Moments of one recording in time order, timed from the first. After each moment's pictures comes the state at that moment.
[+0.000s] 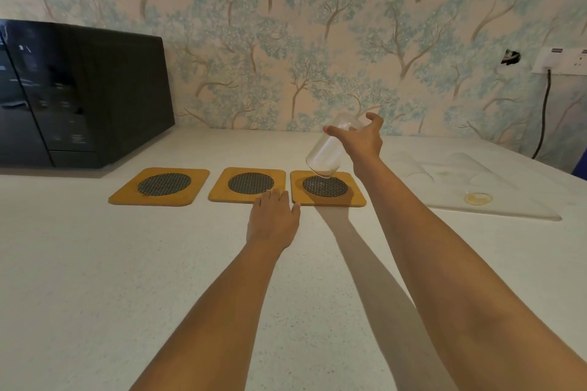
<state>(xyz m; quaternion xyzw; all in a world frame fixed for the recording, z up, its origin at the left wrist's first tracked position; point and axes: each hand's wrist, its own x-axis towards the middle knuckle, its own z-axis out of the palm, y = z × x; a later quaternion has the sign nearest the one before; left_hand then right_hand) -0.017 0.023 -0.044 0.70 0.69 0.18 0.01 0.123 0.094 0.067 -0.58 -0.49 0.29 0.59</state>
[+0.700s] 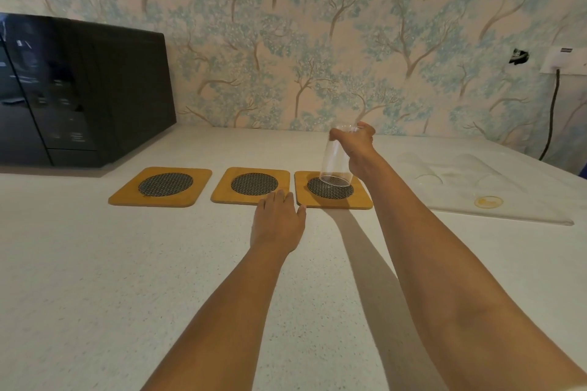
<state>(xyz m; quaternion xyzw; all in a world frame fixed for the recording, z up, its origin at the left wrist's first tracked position) -0.017 0.025 -0.044 0.70 0.69 0.18 0.01 0.114 0.126 0.056 -0.55 -0.49 0.39 0.55</state>
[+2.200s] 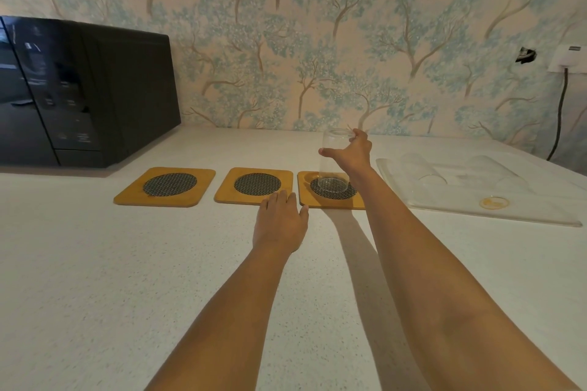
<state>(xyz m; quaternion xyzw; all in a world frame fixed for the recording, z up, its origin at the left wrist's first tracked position) -0.016 0.025 -0.043 0.69 0.70 0.17 0.02 0.110 0.125 0.033 -0.59 -0.57 0.27 0.51</state>
